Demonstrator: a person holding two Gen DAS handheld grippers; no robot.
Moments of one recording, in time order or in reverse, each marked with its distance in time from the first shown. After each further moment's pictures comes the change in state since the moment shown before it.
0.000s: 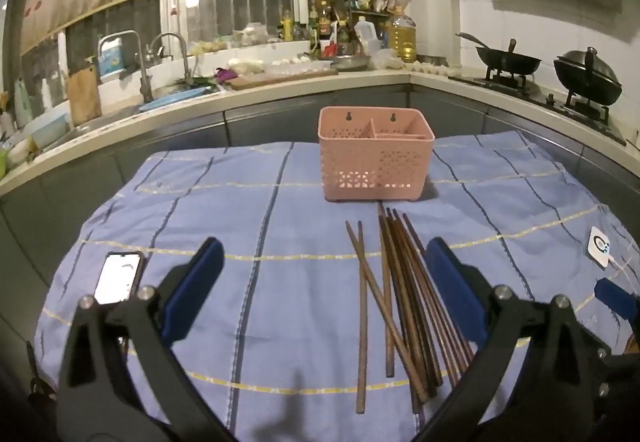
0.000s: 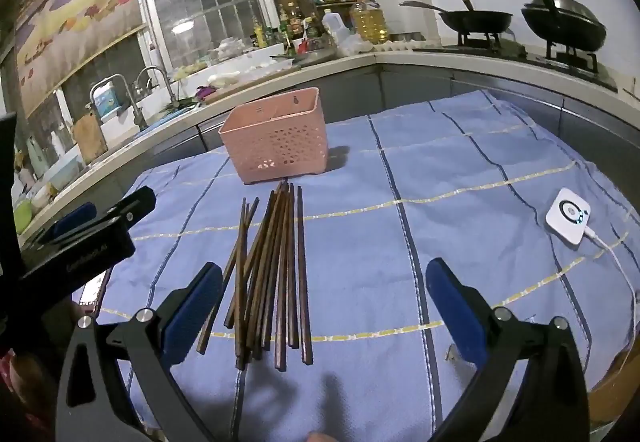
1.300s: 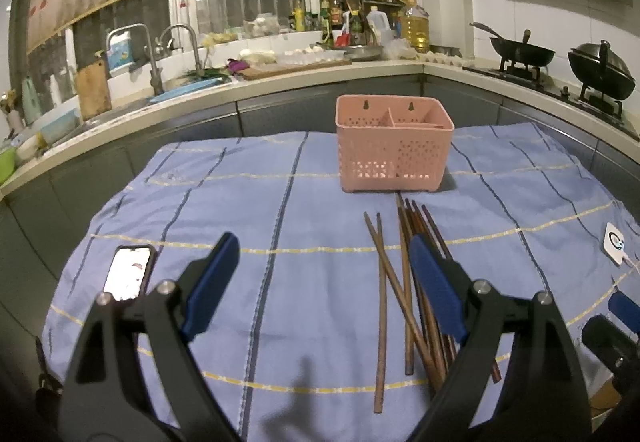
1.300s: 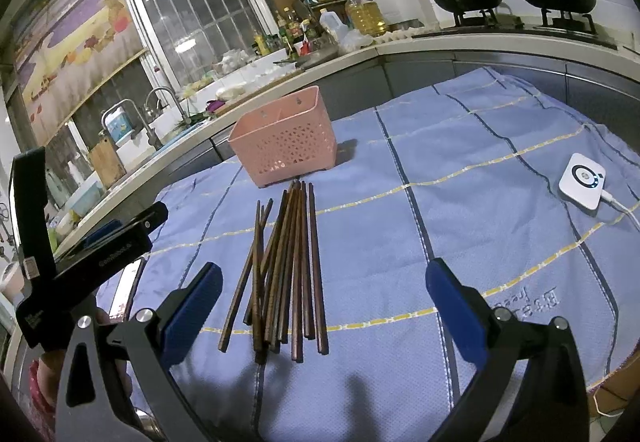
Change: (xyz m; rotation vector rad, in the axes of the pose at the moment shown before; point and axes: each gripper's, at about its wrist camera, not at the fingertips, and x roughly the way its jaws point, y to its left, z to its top) left arm 0.014 0.008 -0.011 -0.007 0.026 0.049; right arm -0.006 -0.018 -0.009 0.098 -0.001 0.095
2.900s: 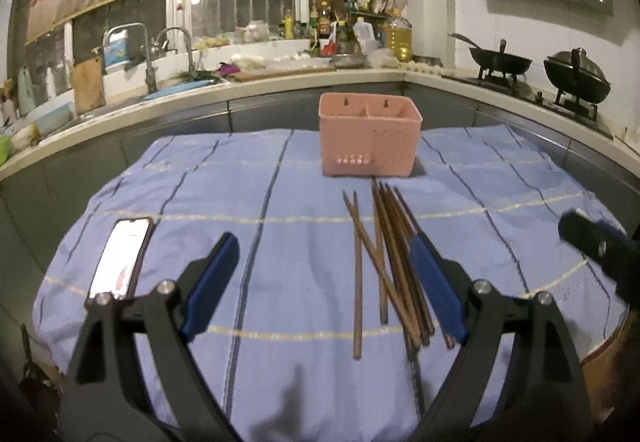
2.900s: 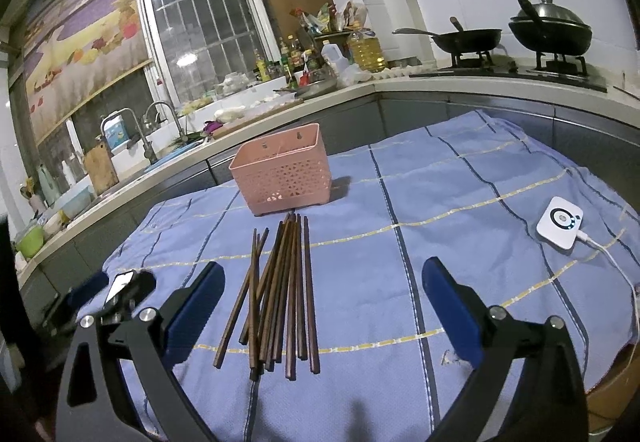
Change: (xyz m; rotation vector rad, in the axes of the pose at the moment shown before) left arm -0.051 -0.001 -0.044 -0.019 -0.040 -0.058; right arm -0.022 0.016 0.007 -0.071 -0.116 -0.055
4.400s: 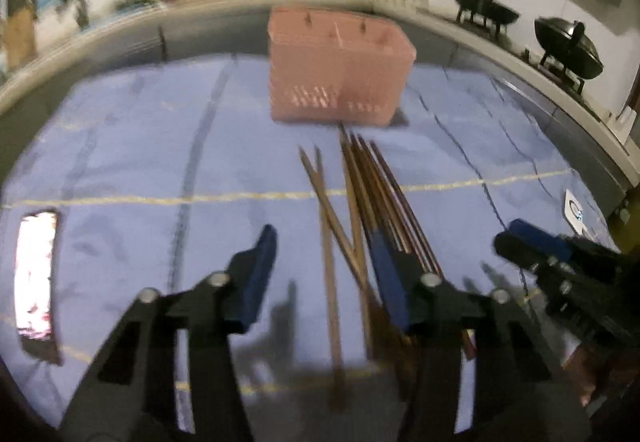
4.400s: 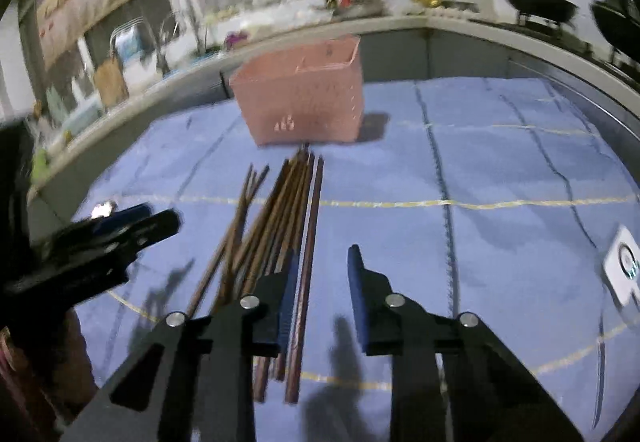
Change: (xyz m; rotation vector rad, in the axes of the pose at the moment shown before) left arm 0.140 -0.003 0.028 -0.022 0.346 -0.246; right arm 0.117 0.007 0.004 -0.192 0.314 0.072
